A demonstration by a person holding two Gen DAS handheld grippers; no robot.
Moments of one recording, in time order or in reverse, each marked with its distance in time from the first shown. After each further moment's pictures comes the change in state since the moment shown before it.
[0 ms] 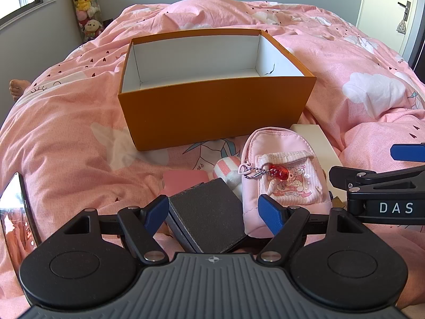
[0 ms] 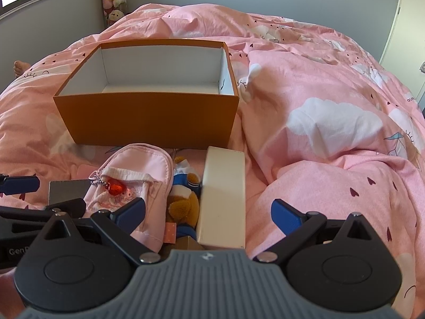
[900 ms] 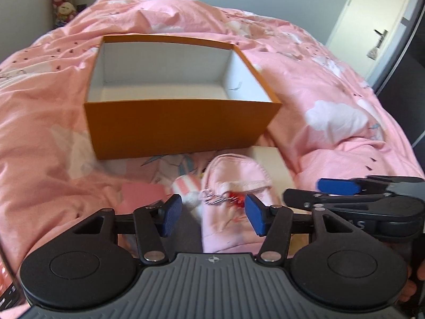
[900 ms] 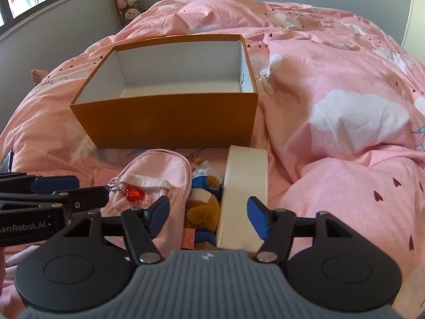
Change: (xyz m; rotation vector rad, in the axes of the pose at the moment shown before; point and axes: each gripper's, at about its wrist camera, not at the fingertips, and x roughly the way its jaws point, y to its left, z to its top) left arm 0.005 0.013 0.022 -0.067 0.008 -0.267; right arm 0.010 -0.012 0.016 0.047 0.060 0.158
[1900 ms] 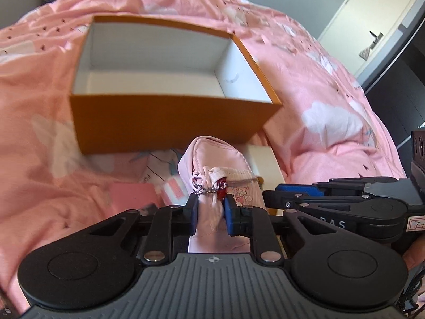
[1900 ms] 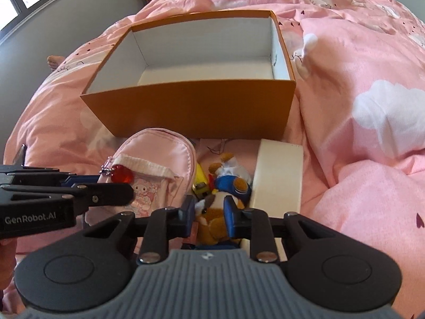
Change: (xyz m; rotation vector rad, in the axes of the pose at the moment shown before) left arm 0.009 0.033 0.022 -0.072 0.068 -0.064; right arm 0.036 0.003 0.027 -0.021 0.108 0.149
